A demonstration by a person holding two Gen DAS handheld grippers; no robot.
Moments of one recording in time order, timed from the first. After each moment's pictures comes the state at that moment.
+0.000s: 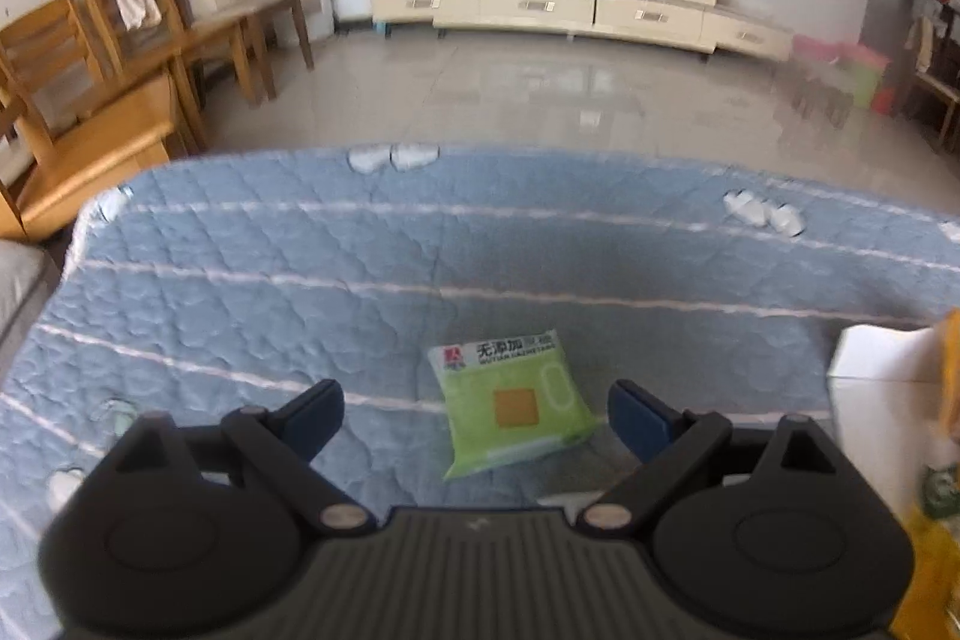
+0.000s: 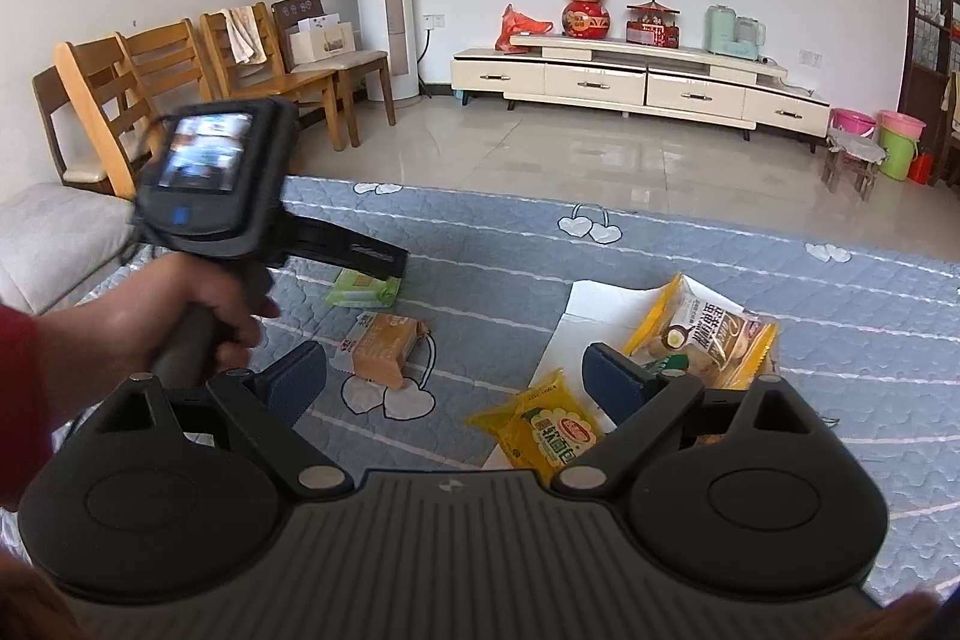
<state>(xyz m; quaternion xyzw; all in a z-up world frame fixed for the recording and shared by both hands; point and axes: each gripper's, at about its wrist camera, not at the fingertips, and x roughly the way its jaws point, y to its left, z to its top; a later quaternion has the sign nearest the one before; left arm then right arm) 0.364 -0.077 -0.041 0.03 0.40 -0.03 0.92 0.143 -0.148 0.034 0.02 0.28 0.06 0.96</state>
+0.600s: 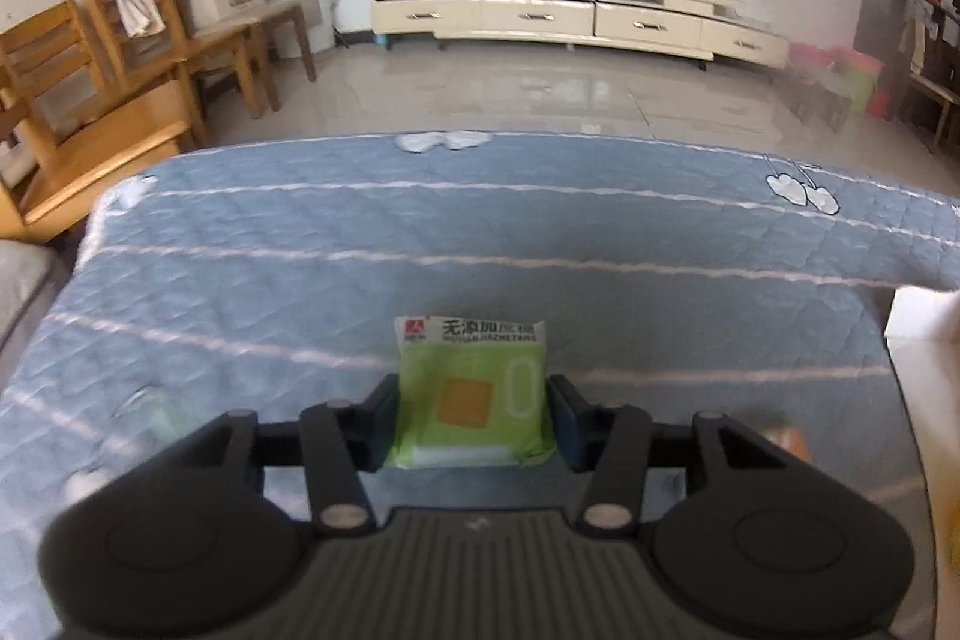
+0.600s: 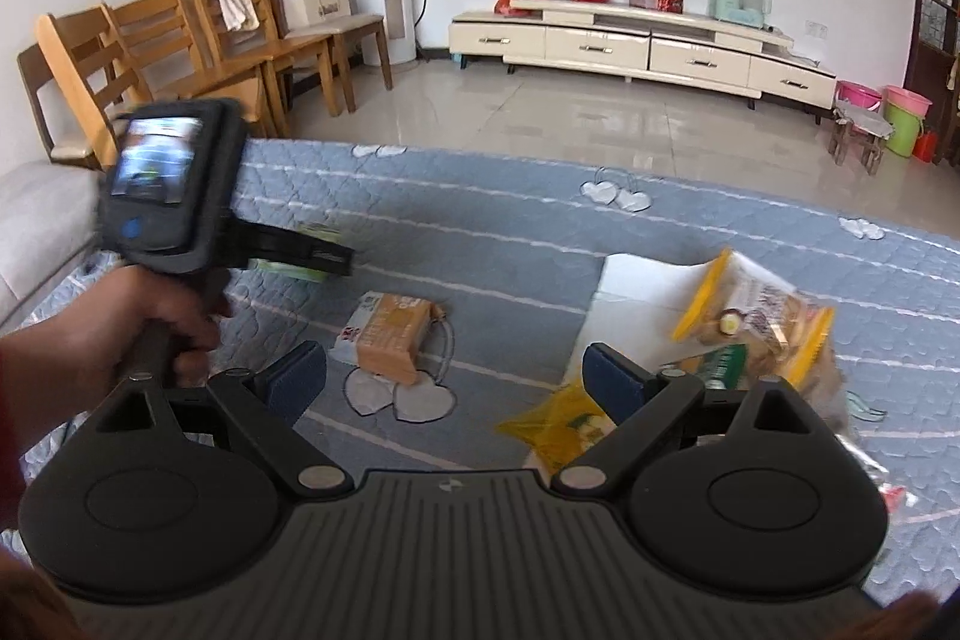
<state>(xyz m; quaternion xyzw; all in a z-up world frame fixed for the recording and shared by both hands) 0.315 -0.024 -0.048 0.04 0.37 -0.04 0.93 0.189 -0.125 0.010 0.01 0.32 0.06 0.95</state>
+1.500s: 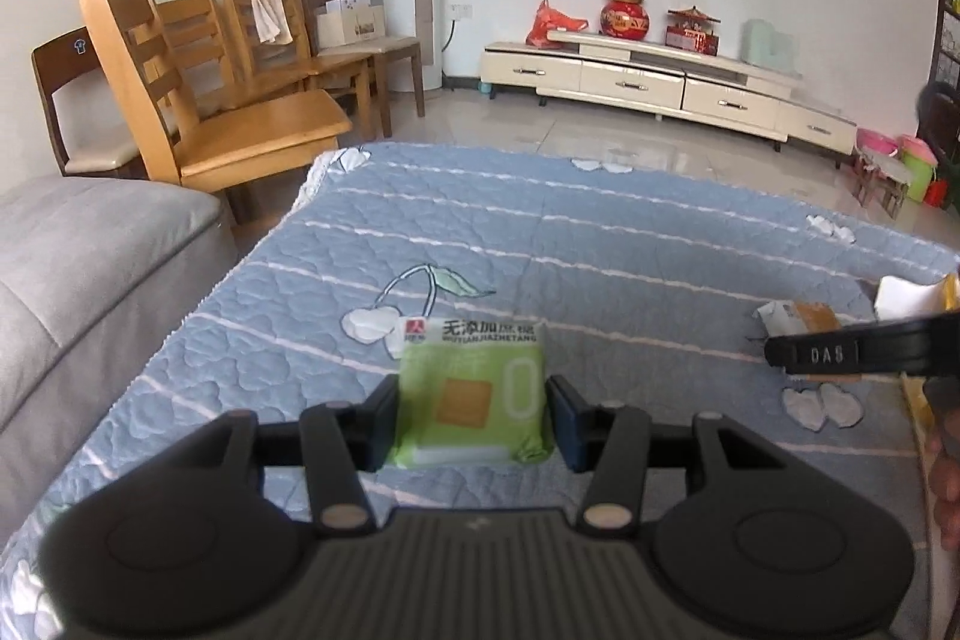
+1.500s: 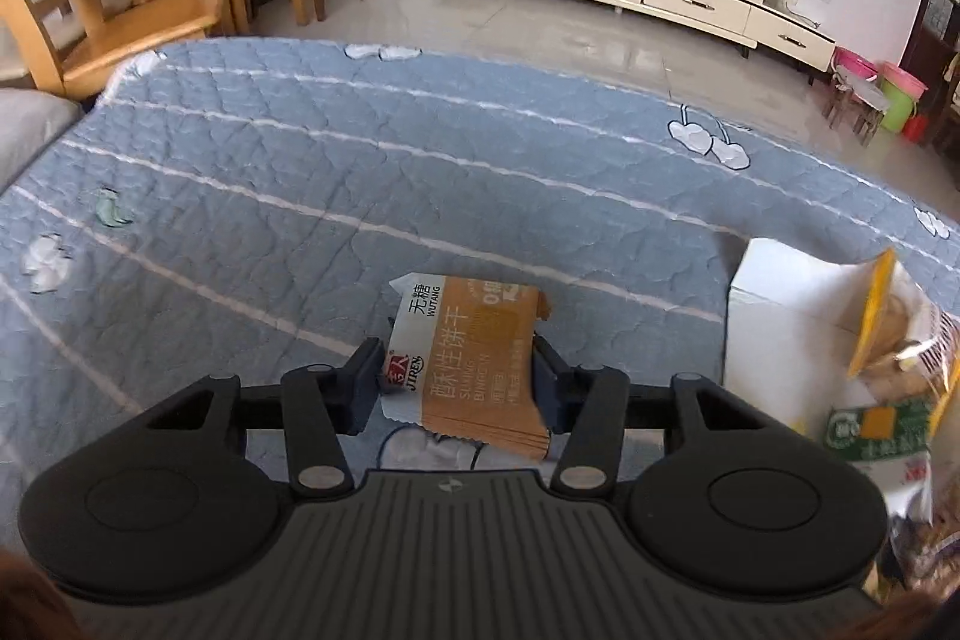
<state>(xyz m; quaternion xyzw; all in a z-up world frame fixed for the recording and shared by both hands) 0.189 0.057 -0.012 -0.02 0.31 0.04 0.95 0.277 -0.053 -0.043 -0.02 0.39 0.02 0.92</state>
